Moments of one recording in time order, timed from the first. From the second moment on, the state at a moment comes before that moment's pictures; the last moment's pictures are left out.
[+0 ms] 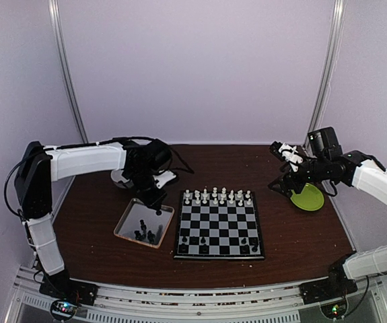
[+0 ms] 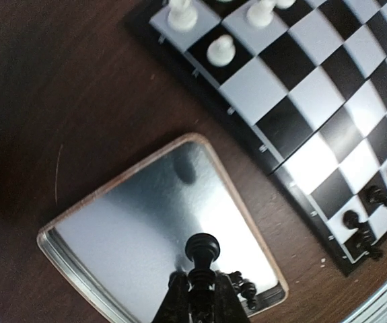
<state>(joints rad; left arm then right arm) -0.75 1.88 1.47 -0.95 0.02 0.04 0.34 1.17 0.97 -0.55 -0.31 -0.45</state>
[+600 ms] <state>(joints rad) -1.00 2.09 1.79 -0.96 0.19 0.05 0.34 1.17 0.97 -0.55 -0.30 -0.45</state>
